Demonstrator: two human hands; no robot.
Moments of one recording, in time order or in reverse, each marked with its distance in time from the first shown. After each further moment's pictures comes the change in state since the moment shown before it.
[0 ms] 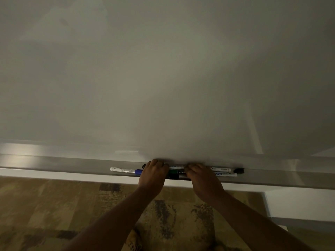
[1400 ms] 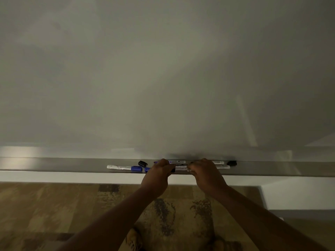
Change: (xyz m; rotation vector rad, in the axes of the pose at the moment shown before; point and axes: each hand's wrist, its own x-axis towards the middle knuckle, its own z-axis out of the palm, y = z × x) left_hand -0.008 0.032 -0.004 -0.377 -0.006 -0.003; right_hand -0.018 0.016 -0.013 0.175 0.024 0.111
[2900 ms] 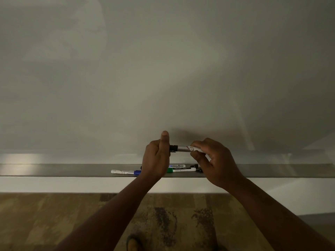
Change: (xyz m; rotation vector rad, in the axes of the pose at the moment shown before) left_hand 0.006 0.087 -0.103 -0.709 0.387 -0.195; right_hand -0.018 -0.051 -0.124 0.337 0.438 -0.226
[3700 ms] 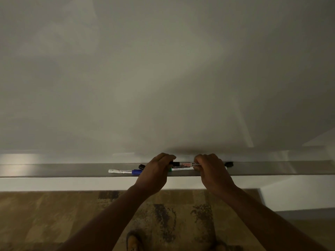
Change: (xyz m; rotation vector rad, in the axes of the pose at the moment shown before) left_hand -0.002 -0.093 -0.004 0.536 -0.300 0.411; right_hand -0.041 0.059 0.055 -0.333 -0.252 0.265
